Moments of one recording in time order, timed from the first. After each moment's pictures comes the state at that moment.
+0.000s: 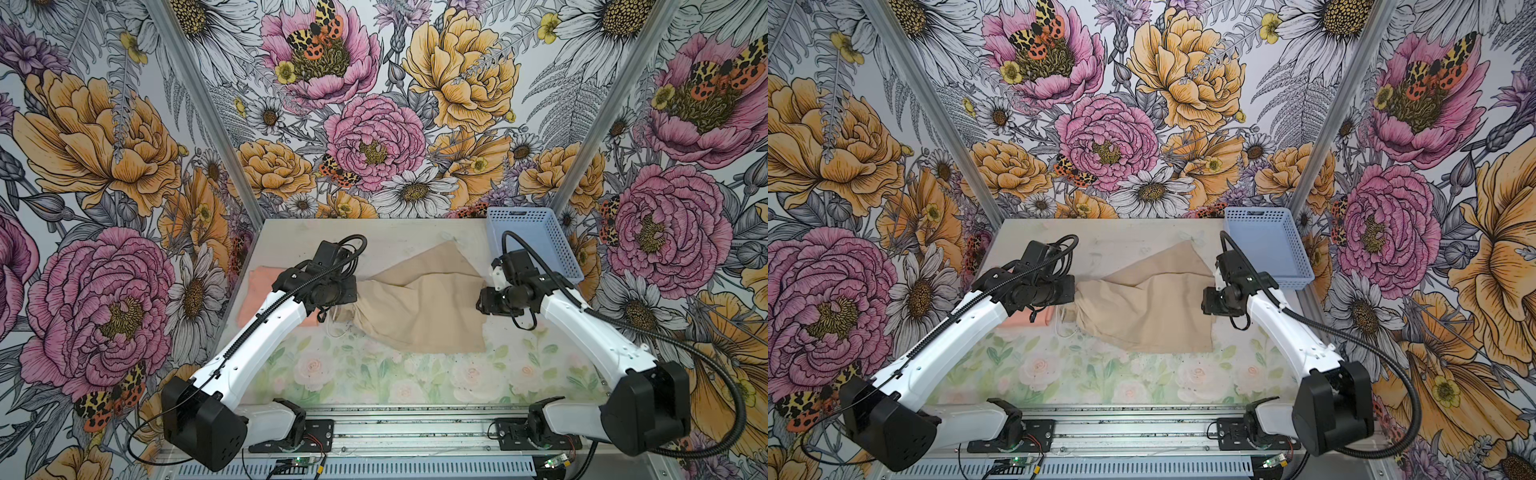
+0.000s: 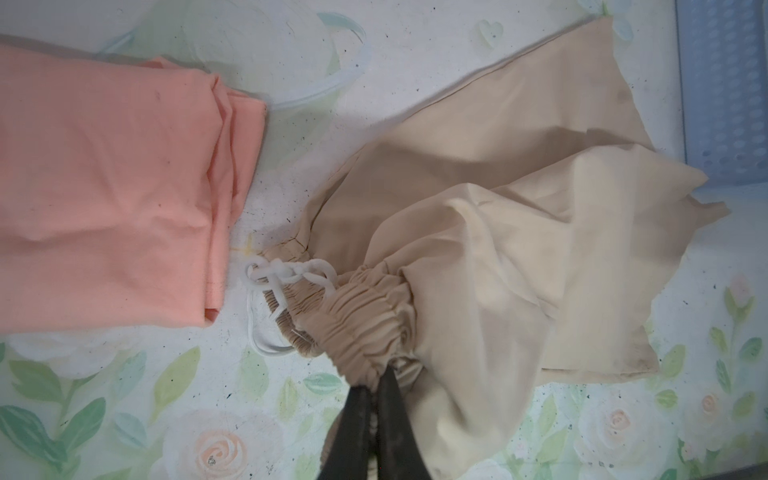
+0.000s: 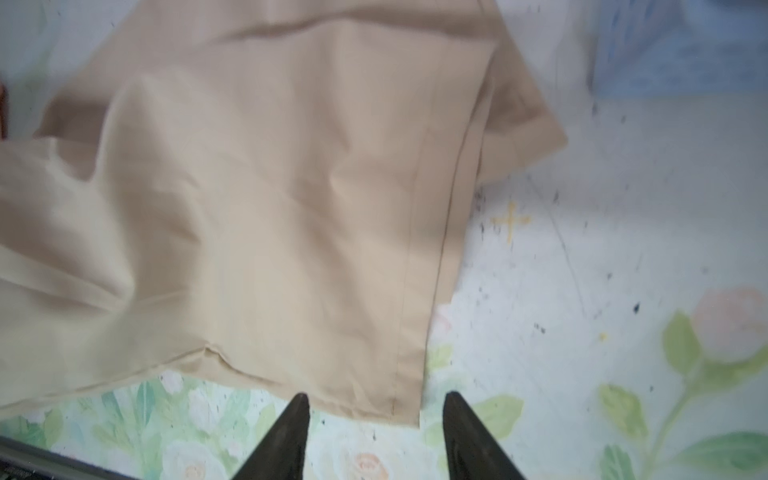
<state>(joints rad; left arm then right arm) -0.45 1.27 1.20 -0.91 -0.08 -0.48 0.24 1.27 0.99 -0.90 -0.16 0.31</state>
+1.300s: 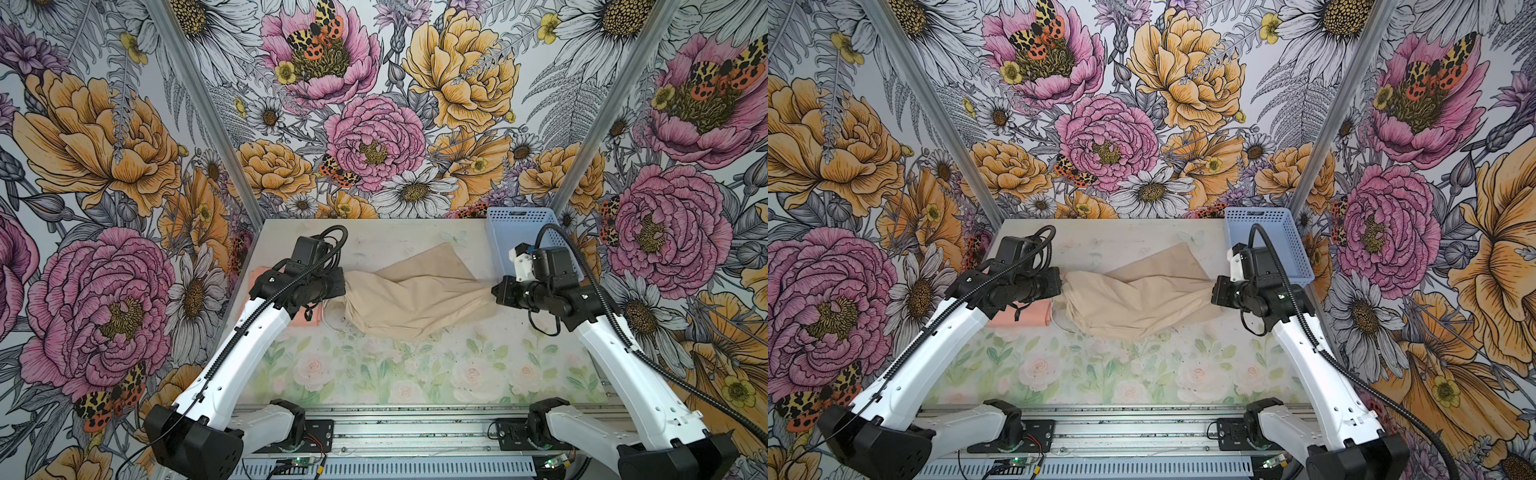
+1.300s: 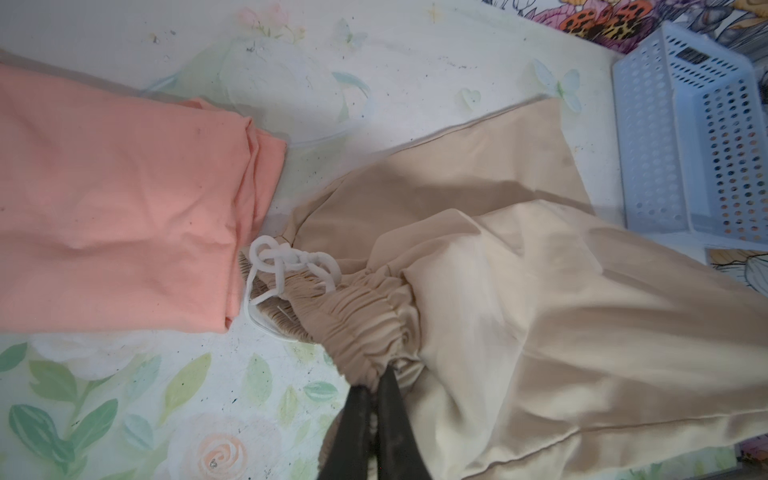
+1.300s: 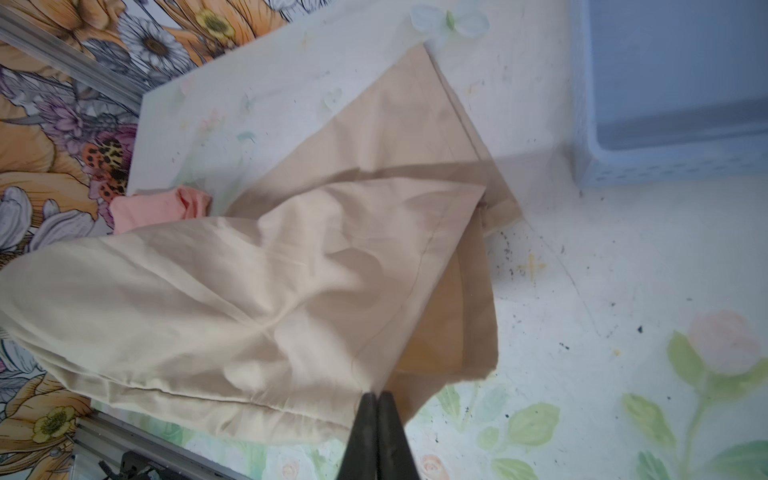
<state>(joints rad) -0.36 1.19 1.26 -0.93 -0.02 -0.48 0.19 1.07 1.17 -0.94 -0.25 0.37</state>
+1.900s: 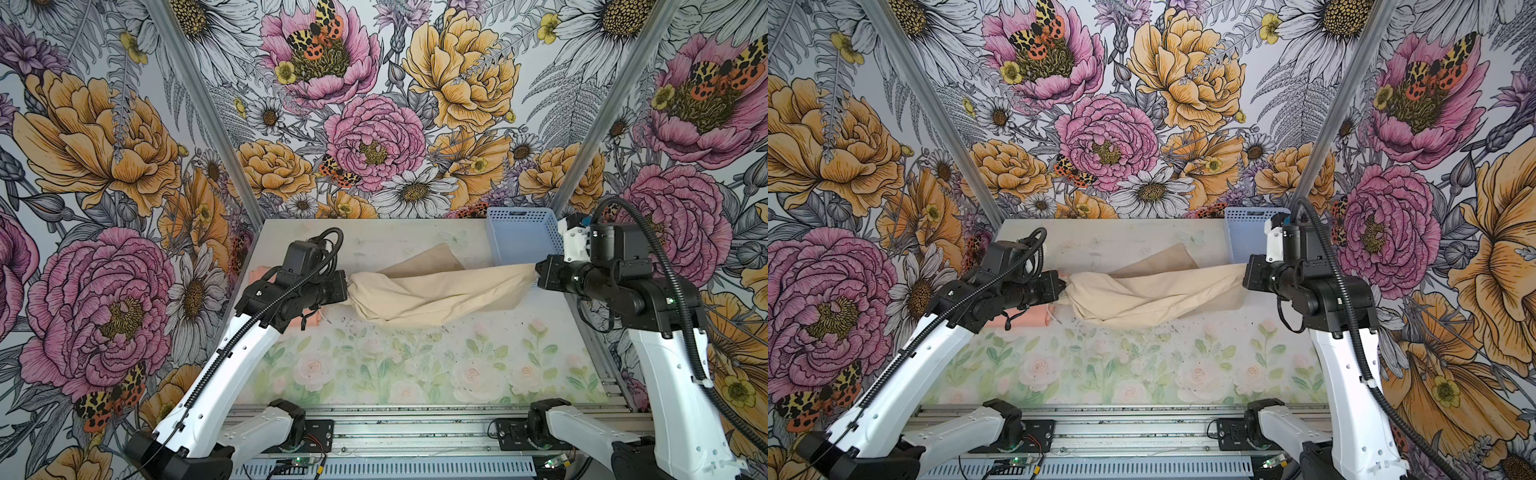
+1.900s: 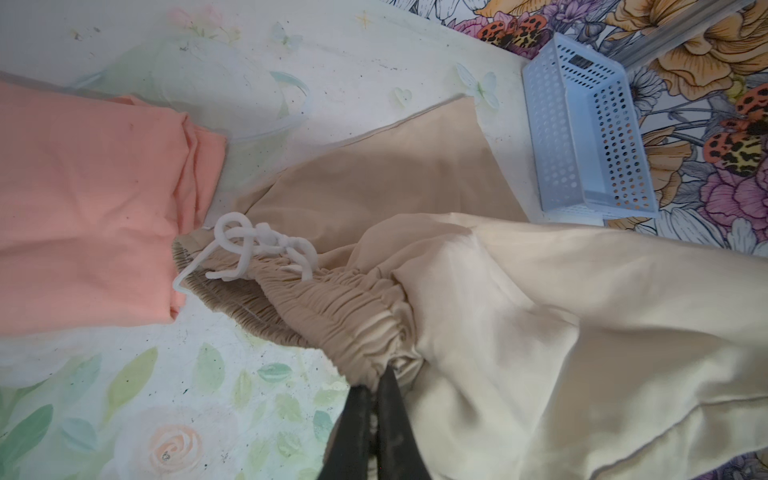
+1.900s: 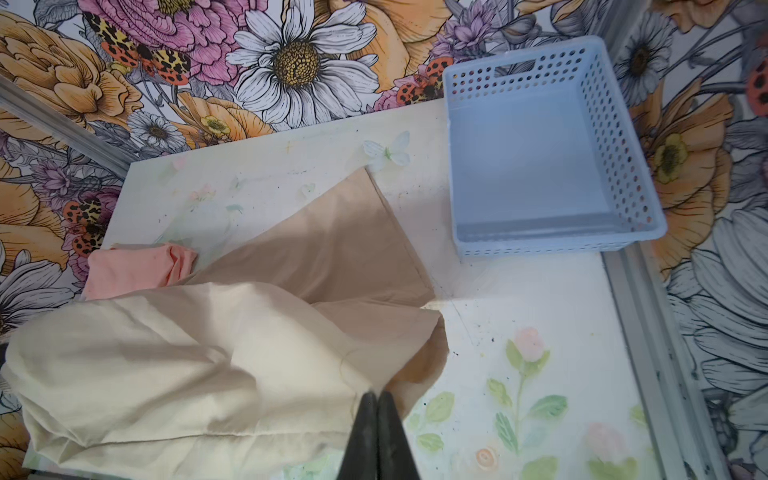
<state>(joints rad) -0.42 1.08 1.25 -0.95 0.07 -0.52 0.11 1.09 1.69 -1.33 -0.08 0.24</state>
